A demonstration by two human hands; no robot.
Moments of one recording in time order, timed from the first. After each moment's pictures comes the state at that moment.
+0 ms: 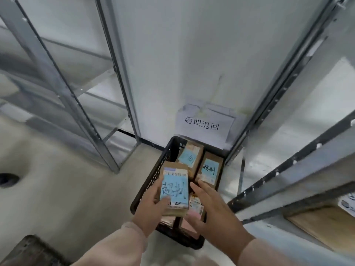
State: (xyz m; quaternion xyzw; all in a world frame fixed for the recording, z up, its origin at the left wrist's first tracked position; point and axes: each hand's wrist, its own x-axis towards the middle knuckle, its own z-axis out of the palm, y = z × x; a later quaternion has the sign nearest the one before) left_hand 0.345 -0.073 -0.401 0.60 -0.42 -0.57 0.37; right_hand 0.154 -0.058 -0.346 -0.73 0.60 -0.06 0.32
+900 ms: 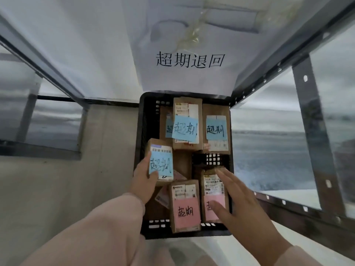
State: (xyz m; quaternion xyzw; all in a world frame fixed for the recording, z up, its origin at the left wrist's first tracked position) left_hand 0.406 -0.286 -0.660 0.62 -0.53 -0.58 0.06; right_hand 0.196 -0.161 -0.500 -0.47 0.80 -0.03 0.38
